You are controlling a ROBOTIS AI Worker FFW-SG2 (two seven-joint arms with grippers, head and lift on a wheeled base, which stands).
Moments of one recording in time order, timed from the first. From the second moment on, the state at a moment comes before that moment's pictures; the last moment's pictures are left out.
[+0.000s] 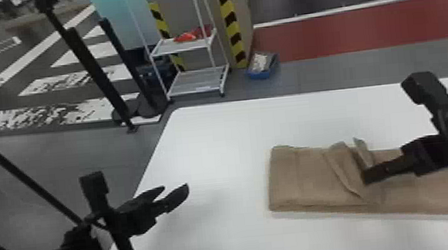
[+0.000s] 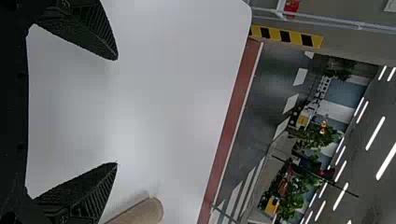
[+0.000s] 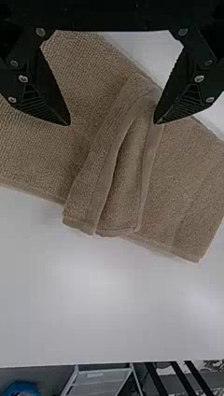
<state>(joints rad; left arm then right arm) 0.19 0.13 0.59 -1.89 0.17 0.79 -0.76 -0.47 0.00 0.27 -1.50 0.52 1.48 1.10</state>
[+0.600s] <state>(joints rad) 0.21 0.13 0.59 -1.90 0.17 0.79 -0.76 -0.52 0.00 0.34 -1.36 0.53 1.39 1.07</state>
